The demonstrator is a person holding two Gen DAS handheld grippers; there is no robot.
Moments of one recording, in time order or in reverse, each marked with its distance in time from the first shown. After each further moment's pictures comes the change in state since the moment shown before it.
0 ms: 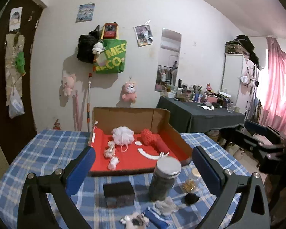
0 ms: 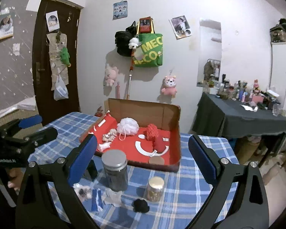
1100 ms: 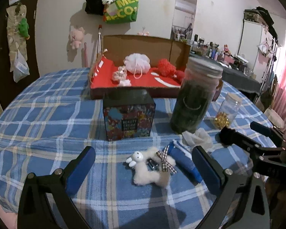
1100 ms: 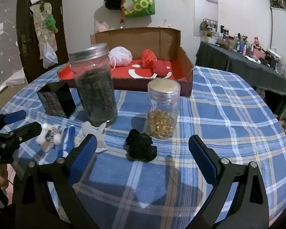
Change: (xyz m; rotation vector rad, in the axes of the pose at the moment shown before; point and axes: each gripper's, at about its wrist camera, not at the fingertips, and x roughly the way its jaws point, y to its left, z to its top) left arm 0.069 0.023 -0.140 -0.026 0.335 0.088; right arm 0.082 -0.003 -0.152 0.081 0.312 -0.018
